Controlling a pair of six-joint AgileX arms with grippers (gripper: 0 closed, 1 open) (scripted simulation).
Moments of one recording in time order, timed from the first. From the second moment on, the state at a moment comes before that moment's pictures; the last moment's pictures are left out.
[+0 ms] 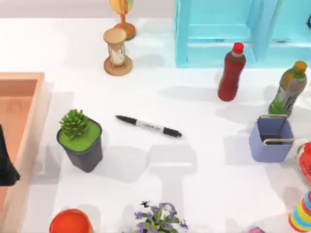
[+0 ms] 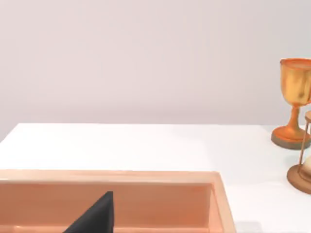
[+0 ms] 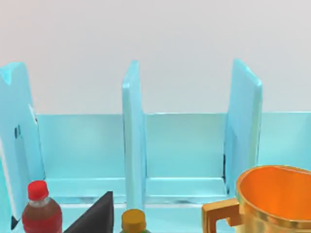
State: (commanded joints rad) left arm 0.00 0.00 0.00 0.00 0.00 0.00; right arm 0.04 0.19 0.31 -0.09 0.02 0.02
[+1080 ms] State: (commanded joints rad) left arm 0.00 0.00 0.00 0.00 0.00 0.00; right arm 0.49 1.77 1.86 -0.94 0.16 -0.21
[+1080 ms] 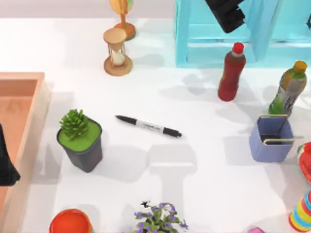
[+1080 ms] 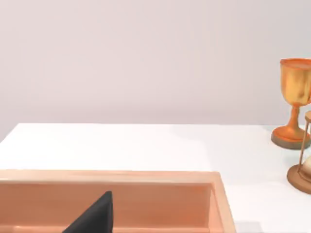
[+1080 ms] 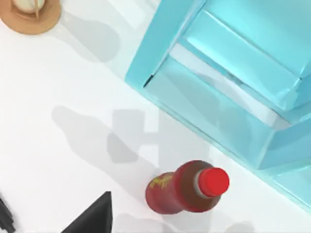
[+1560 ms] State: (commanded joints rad) left arm 0.00 0.00 0.00 0.00 0.00 0.00; right arm 0.72 2.43 2.37 -1.31 0.18 -0.39
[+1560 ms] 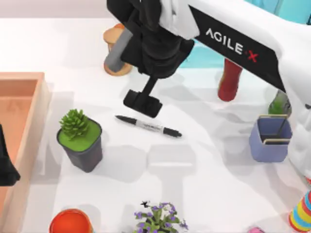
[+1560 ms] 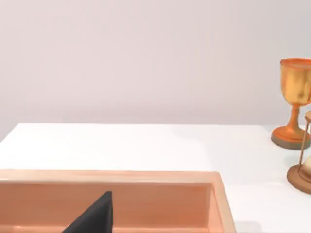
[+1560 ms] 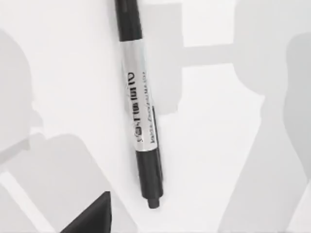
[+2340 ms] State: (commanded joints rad) left arm 0.00 0.00 0.00 0.00 0.00 0.00; right arm 0.76 2.57 2.44 -1.37 0.18 -0.44
